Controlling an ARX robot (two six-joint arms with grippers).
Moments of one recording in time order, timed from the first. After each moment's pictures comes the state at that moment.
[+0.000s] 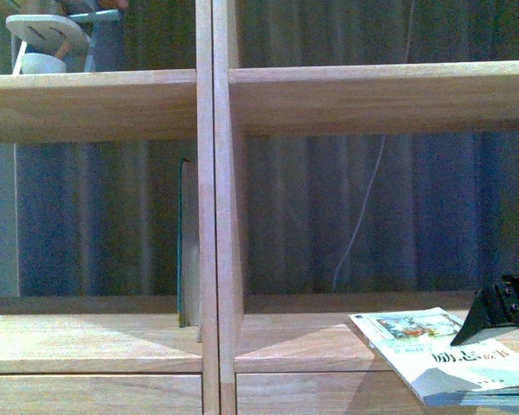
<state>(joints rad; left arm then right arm) 0.00 0.00 0.01 0.00 0.00 0.00 0.05 1.55 0.83 0.34 -0.13 1.54</state>
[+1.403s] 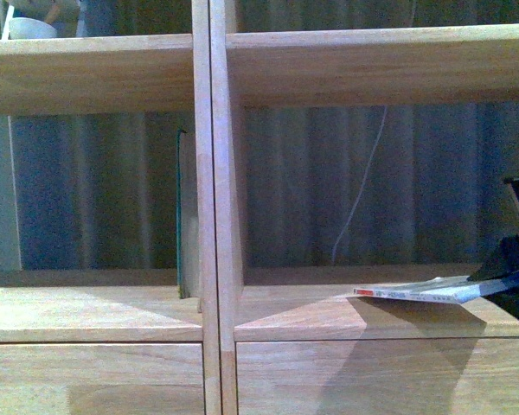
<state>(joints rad) 0.00 0.00 0.01 0.00 0.00 0.00 -0.03 1.57 1.01 0.33 -0.16 1.36</state>
